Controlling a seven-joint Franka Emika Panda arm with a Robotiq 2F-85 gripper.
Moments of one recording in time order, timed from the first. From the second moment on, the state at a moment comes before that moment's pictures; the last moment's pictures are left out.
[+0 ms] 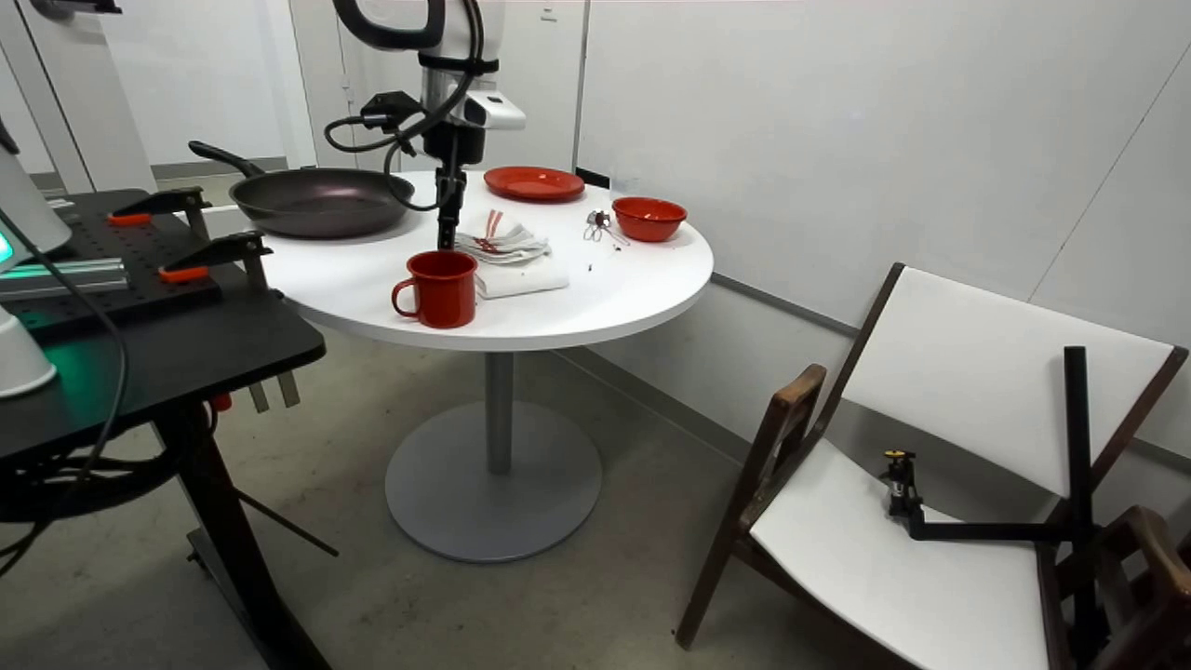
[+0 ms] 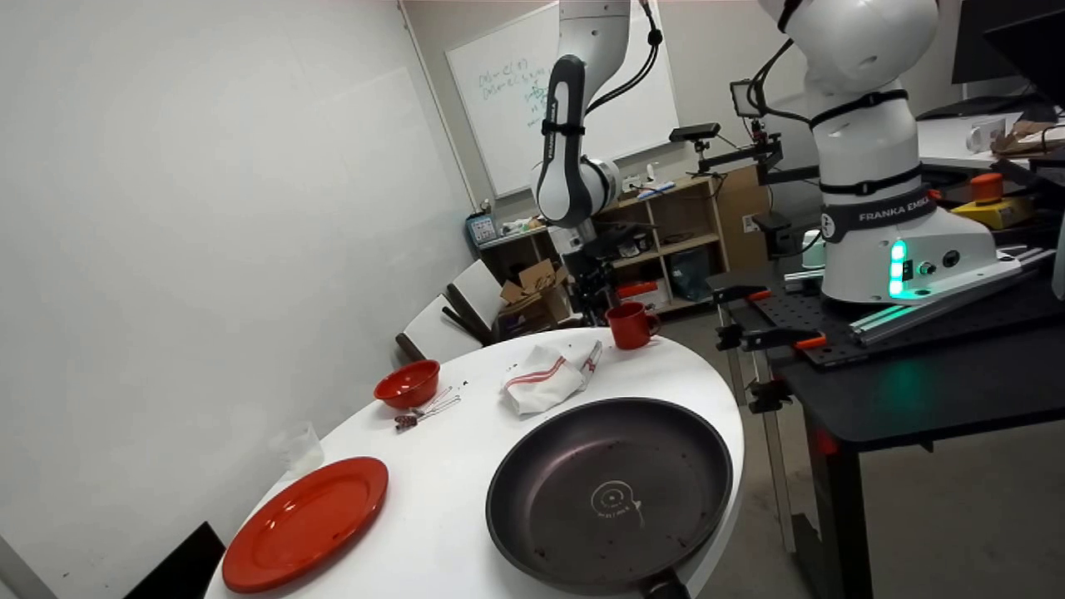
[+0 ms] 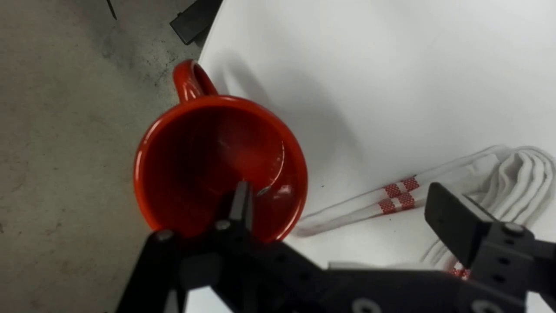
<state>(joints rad) -0.26 0.42 -0.16 -2.38 0.18 2.68 0.06</state>
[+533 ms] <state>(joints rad) -0.29 0.50 -0.16 -2.30 0.20 2.62 0.06</state>
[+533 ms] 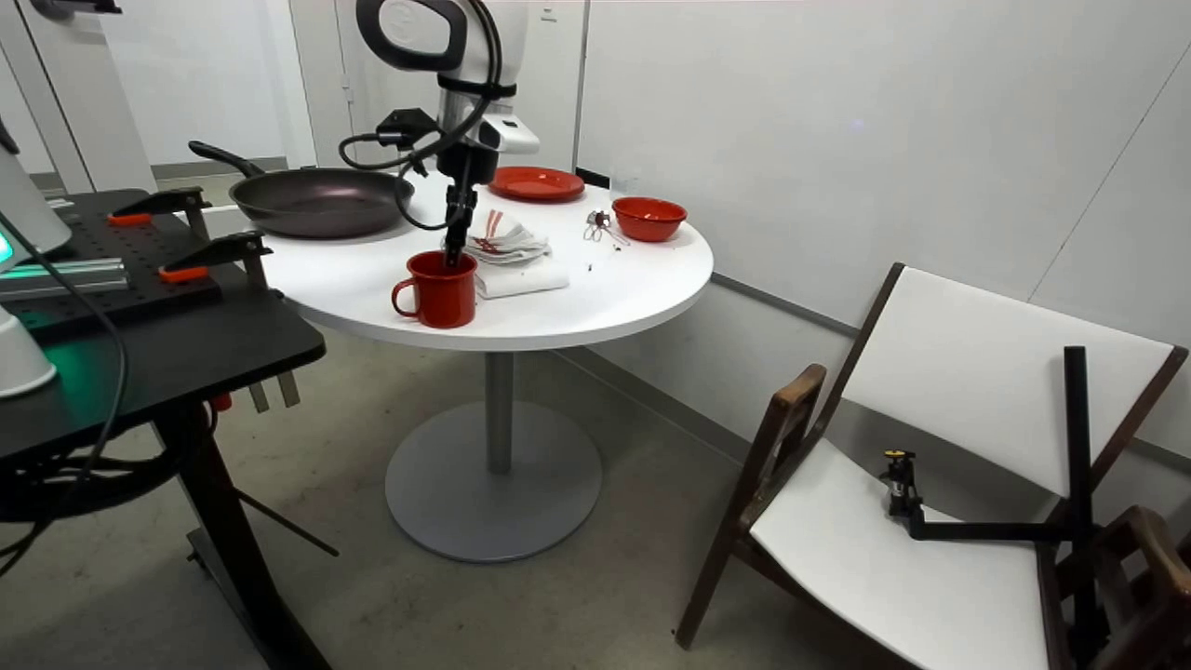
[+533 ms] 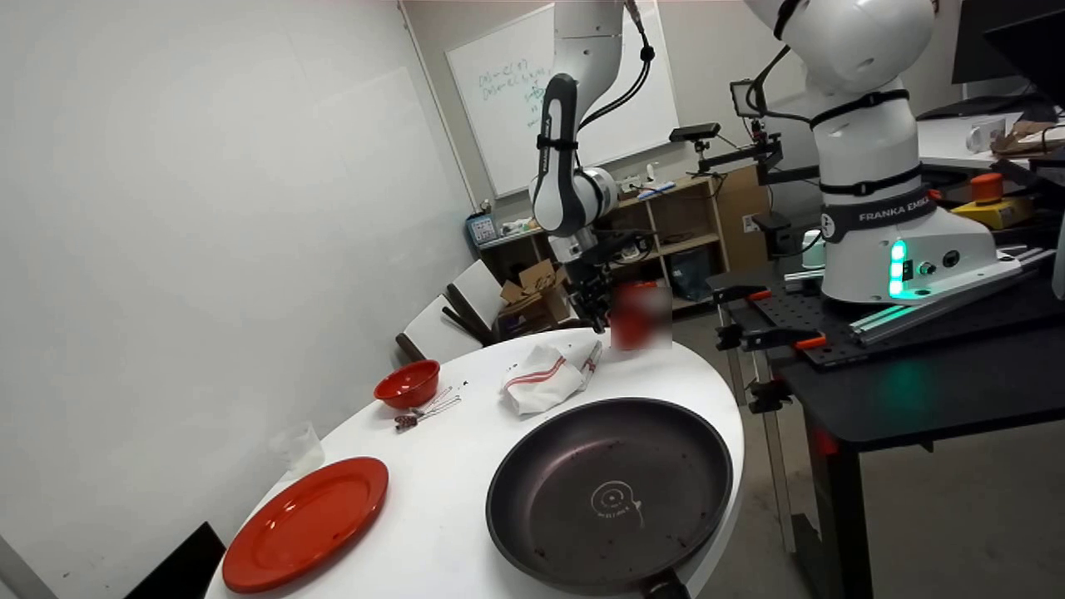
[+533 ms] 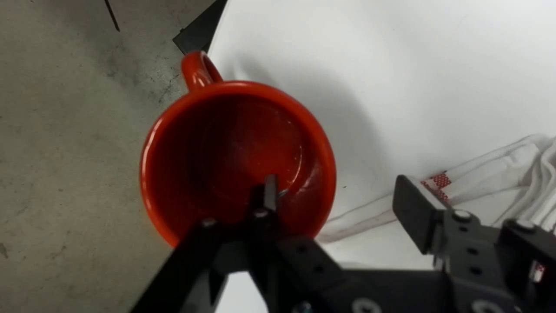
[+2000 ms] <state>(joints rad) -0.14 0.31 -0.27 -2.42 0.01 2.64 0.22</state>
